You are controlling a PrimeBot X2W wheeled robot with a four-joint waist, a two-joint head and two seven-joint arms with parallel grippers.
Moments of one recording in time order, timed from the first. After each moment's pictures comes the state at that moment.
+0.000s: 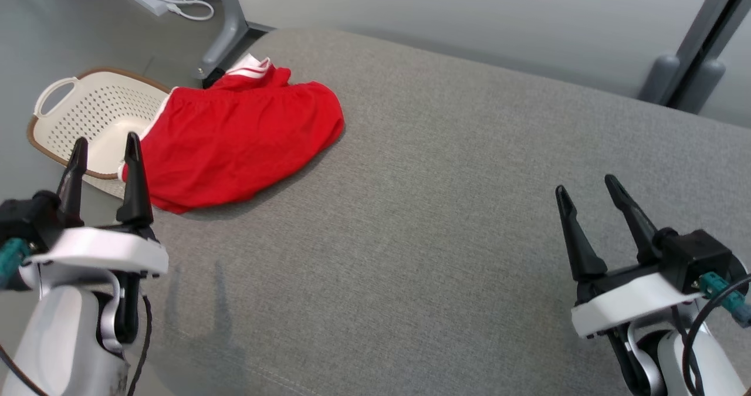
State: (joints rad) left arm -0.31 0.24 -0.04 0.29 -0.39 0.03 -0.22; right arm -0.16 -0.07 0.10 0.07 0.15 0.13 -0.10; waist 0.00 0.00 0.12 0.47
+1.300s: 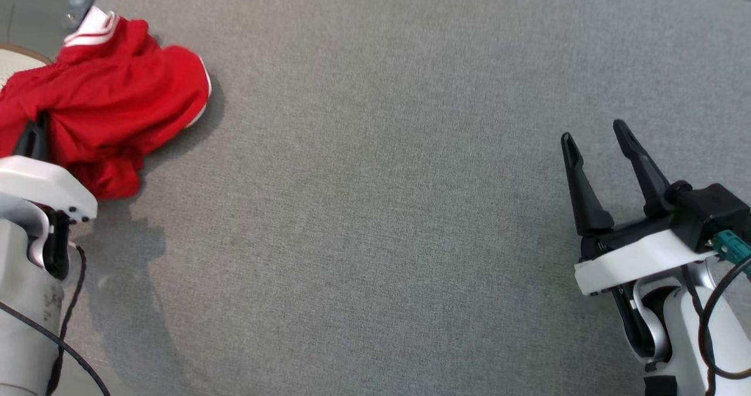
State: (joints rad) left arm -0.80 0.34 -0.10 1.07 -0.46 -0.08 -0.26; right arm -0.30 -0.10 0.11 0.07 0.17 0.13 -0.11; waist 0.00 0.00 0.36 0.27
